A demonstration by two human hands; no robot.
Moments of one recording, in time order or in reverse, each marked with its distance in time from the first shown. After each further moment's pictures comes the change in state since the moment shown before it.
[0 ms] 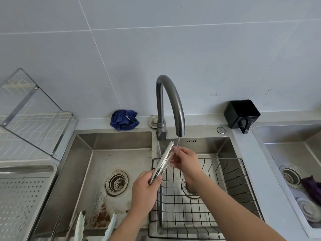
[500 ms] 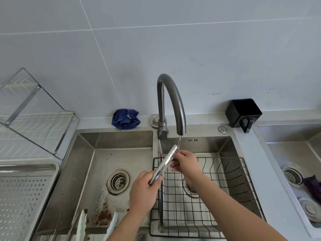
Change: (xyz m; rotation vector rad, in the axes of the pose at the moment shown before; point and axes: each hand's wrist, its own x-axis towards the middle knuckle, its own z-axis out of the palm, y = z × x) left_hand -0.001 -0.011 -0.005 0.189 0.007 0.056; right_hand -0.009 0.001 0.005 -0.148 0.057 0.049
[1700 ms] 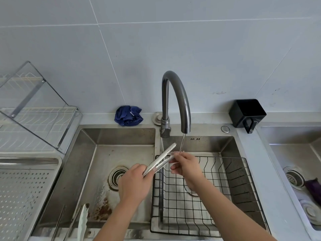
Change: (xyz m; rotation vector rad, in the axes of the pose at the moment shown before) left_hand 0.016 0.000 -0.030 0.404 0.055 -0.035; right_hand -0.002 0.017 -0.002 0.070 -0.075 0.035
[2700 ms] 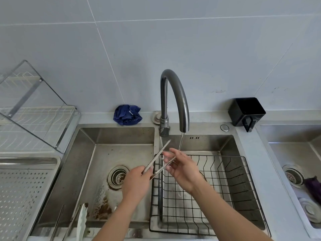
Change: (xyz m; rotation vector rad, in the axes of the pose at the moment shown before) left_hand 0.004 0.007 0.006 -0.248 -0.176 -0.255; right_hand -0.004 0.010 0.004 0.533 -0.192 0.079
